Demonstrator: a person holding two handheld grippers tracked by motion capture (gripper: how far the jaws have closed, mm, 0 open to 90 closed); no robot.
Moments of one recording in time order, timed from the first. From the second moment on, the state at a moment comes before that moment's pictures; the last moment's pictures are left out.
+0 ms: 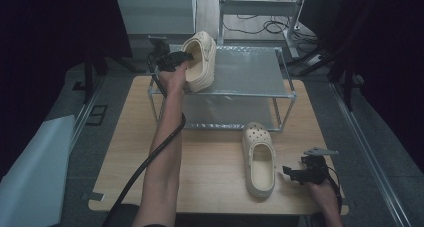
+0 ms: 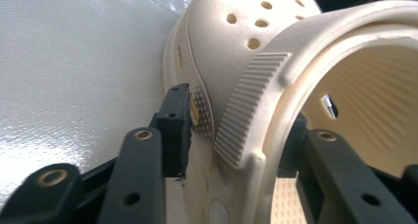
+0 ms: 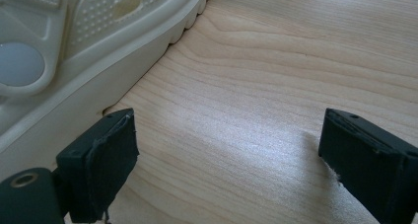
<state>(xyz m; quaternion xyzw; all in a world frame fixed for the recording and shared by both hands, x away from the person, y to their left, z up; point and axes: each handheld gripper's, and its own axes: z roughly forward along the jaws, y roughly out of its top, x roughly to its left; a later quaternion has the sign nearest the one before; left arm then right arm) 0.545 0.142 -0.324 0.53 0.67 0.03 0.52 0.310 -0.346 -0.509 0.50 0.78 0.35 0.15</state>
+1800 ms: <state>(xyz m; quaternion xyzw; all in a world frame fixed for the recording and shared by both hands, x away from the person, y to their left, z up) 0.479 0.161 -0.312 0.66 0.54 -0.03 0.53 0.310 -0.342 -0.509 0.49 0.79 0.34 0.15</state>
